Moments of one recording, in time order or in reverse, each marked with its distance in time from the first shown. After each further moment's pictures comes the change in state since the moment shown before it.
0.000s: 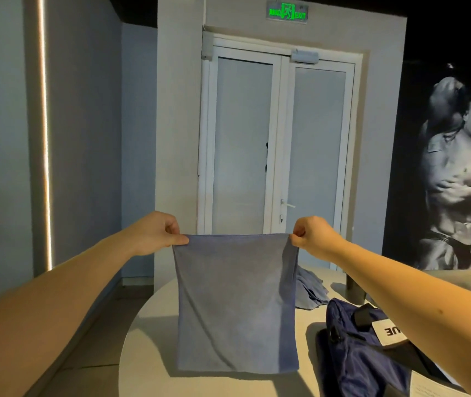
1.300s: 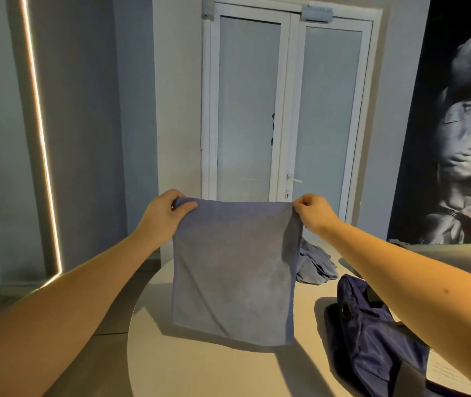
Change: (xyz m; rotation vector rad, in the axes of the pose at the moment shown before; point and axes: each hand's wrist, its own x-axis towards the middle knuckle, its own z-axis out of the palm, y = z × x) left_hand 0.025 -0.027 0.058 -0.275 0.387 0.042; right_hand 0.026 -0.006 0.048 0.469 0.109 0.251
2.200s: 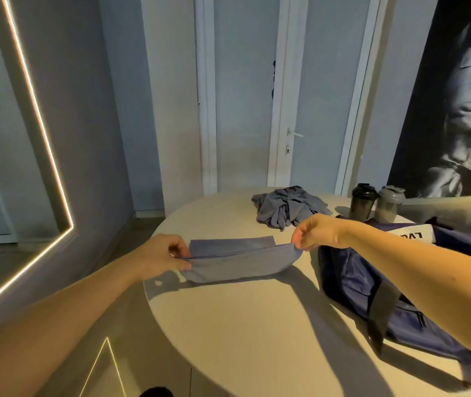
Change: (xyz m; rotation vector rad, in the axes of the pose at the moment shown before) left_hand -0.153 -0.074 0.003 0.121 -0.650 -0.199; right_hand -0.106 0.093 0.015 -0.061 -0.731 0.198
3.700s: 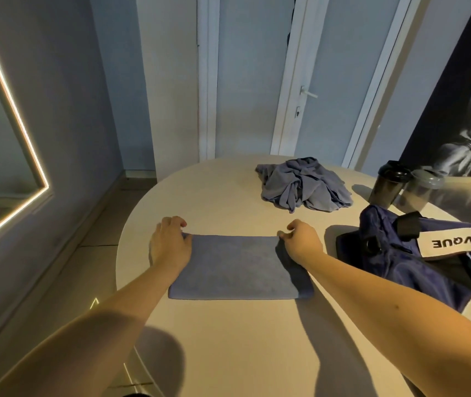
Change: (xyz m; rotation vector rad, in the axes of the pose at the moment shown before) left_hand 0.127 -0.085 0.119 0.122 0.528 -0.242; right_hand 0.147 0.070 0.099 -0.213 0.495 0.202
